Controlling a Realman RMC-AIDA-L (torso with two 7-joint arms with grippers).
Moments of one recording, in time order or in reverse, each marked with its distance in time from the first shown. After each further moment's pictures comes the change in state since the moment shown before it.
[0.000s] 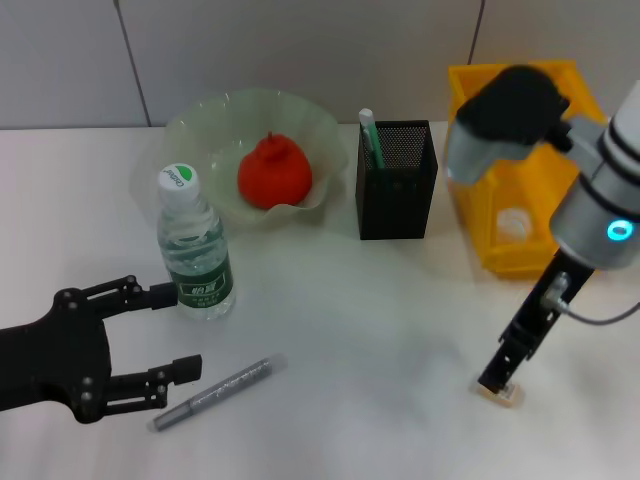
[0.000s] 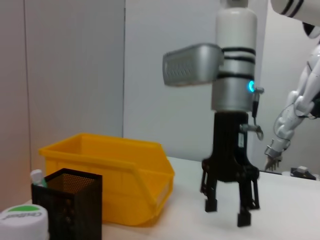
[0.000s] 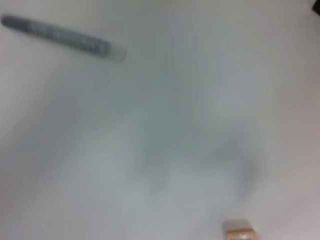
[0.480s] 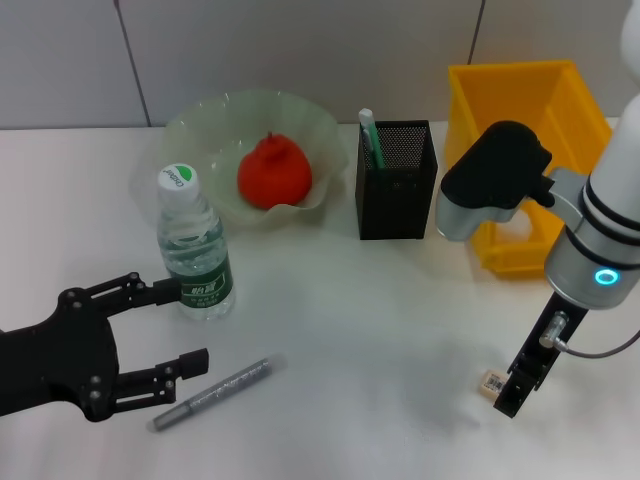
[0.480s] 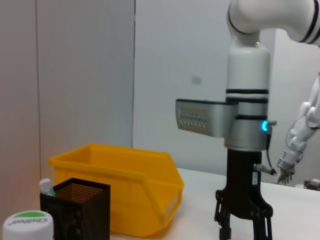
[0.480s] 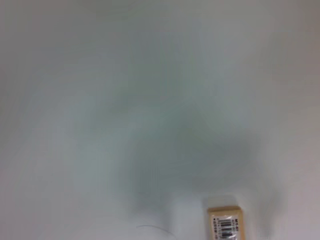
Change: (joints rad) left arm 0.008 -0.036 -0.036 -0.015 0.002 -0.003 0.038; right arm -0.061 0.005 -0.177 0.033 -0.028 0.113 0.044
